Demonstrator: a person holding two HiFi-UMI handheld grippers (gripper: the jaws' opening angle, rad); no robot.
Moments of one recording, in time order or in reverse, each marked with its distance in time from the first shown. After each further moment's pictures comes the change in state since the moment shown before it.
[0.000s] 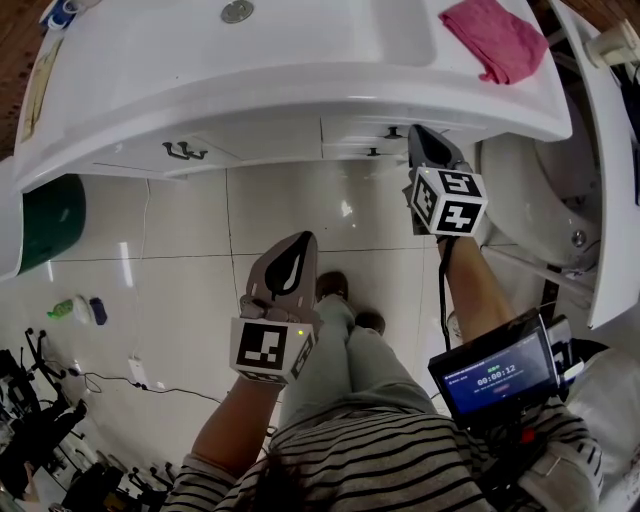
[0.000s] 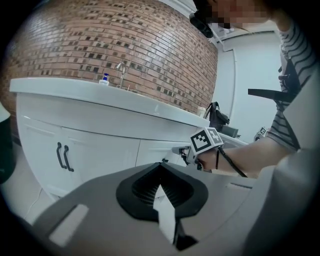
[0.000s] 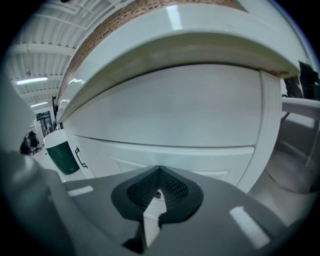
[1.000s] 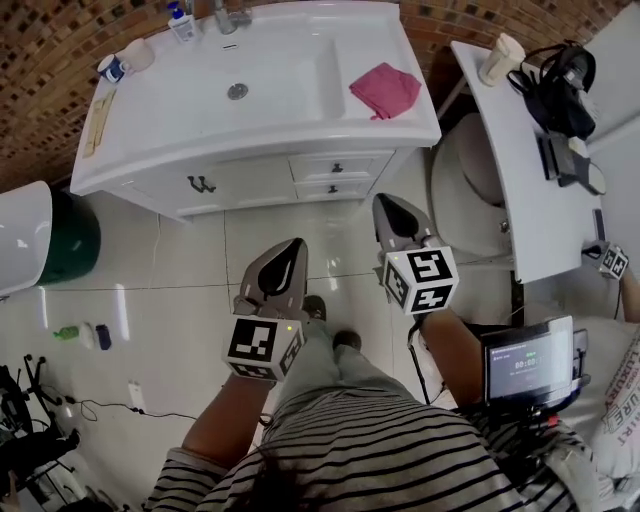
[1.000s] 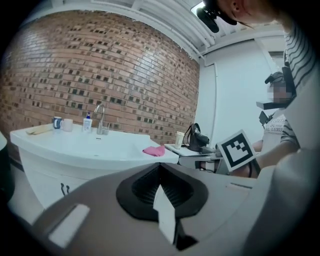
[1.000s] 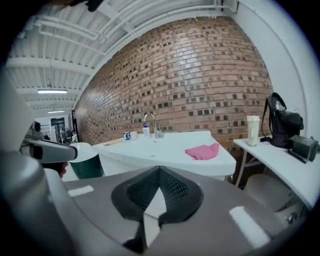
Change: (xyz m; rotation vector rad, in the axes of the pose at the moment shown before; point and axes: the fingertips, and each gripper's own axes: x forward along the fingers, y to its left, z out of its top) left arm -0.129 -0.143 0.138 0.096 -0.143 -0.075; right arm -0.282 0.068 0.122 -0.048 -0.160 0.109
